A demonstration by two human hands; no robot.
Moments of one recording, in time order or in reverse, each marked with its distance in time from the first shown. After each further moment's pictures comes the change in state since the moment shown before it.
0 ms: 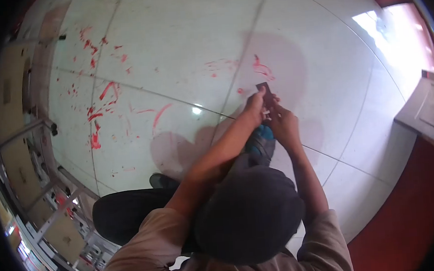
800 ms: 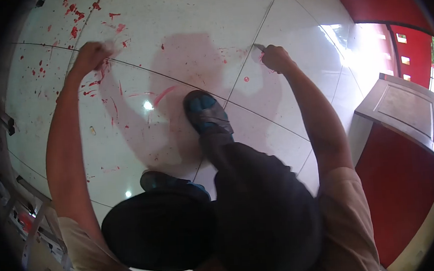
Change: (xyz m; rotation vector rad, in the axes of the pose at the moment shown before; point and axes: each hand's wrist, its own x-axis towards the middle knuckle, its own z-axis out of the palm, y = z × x) left_hand -0.267 0.341 -0.336 1.603 0.588 0.753; right_hand 0.144 -0.120 0.037 -0.984 -0.221 -0.018
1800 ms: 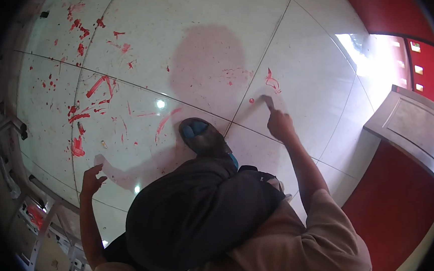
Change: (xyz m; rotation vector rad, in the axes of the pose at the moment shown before) left_hand -0.303 -0.139 0.045 0.053 -0.223 -0.212; right_hand -0.071 0.027 0.090 0.042 0.066 -0.025
